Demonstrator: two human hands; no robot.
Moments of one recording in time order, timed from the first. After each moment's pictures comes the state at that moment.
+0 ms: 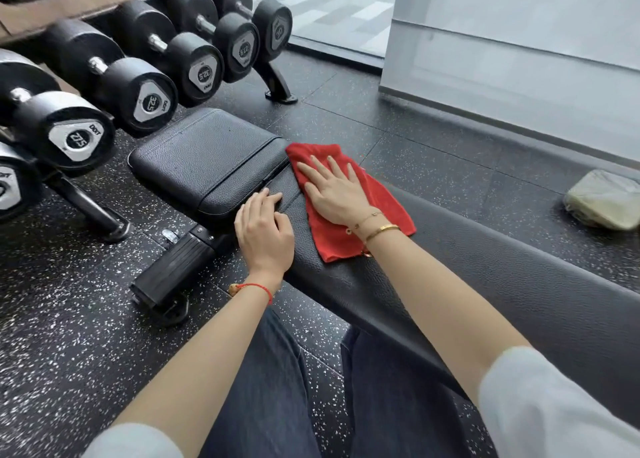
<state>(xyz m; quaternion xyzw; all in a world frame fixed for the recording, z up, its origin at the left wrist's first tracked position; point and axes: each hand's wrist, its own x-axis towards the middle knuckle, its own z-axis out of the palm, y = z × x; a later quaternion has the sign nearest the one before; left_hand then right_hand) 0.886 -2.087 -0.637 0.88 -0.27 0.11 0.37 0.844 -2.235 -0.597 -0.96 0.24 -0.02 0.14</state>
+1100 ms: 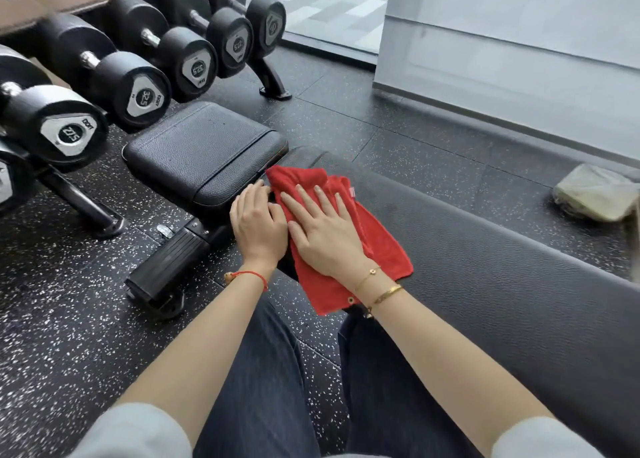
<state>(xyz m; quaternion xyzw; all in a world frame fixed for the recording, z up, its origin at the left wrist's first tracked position) 0.888 -2.087 -0.637 0.88 -0.28 0.11 0.37 0.784 -2.161 -0.615 -0.97 0.22 -0.07 0.09</state>
